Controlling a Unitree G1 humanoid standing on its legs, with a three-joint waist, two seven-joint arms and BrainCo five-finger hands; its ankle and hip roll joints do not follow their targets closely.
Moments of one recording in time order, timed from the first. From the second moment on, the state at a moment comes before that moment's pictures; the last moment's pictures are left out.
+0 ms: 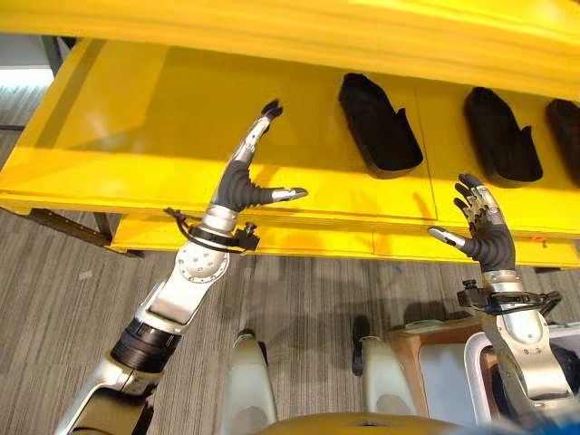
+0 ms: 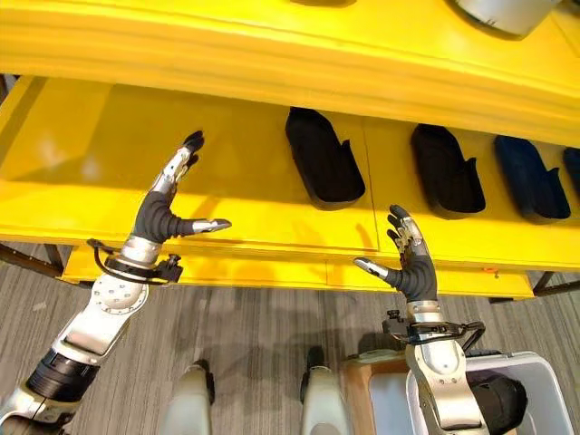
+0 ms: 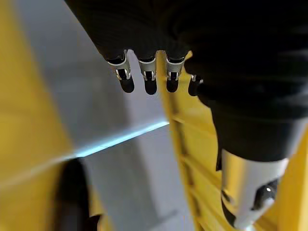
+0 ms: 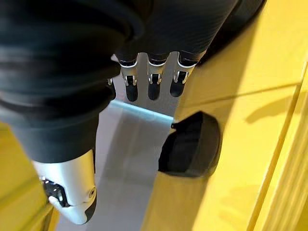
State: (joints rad) left arm -0.39 0.59 -0.29 -0.20 0.12 -0.27 0.23; right arm 0.13 -0.41 -0.02 -0.21 0.26 -0.25 -0.12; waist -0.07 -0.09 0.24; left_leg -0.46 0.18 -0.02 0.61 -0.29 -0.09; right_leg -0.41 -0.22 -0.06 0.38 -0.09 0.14
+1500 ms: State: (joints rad) left arm -0.72 0.20 -0.38 0.33 -0.27 -0.21 0.50; right arm 0.04 -0.40 0.06 -0.09 0.29 -0.26 -0.24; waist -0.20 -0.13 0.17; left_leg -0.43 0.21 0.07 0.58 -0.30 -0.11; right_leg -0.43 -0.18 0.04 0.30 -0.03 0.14
